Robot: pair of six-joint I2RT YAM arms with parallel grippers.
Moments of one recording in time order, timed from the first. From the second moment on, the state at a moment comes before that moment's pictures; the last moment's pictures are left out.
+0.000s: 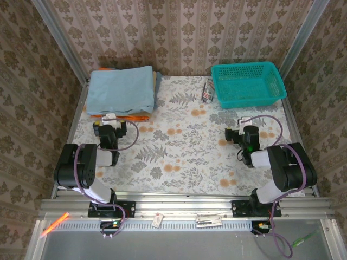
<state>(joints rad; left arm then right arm) -0.08 1.58 0.36 0.94 -0.26 0.13 0.05 1.54 0.35 0.74 0.13 0.00</state>
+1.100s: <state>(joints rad) -0.08 1.58 0.36 0.90 -0.26 0.12 0.03 1.54 0.39 0.75 0.13 0.03</state>
